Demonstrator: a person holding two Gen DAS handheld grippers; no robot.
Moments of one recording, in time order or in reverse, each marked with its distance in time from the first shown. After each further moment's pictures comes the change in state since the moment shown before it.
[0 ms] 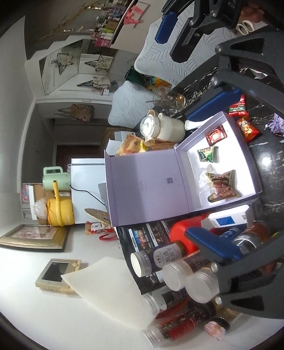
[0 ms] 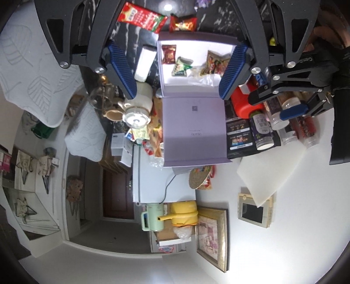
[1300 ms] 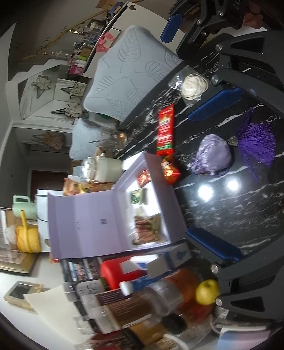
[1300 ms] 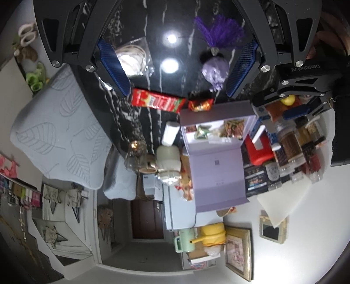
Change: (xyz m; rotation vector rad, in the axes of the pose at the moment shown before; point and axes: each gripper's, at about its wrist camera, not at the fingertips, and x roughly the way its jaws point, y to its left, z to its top) left arm -0.027 -0.044 -0.141 0.018 0.195 -0.198; right arm -0.086 -0.007 -0.151 0.124 0.127 -0.150
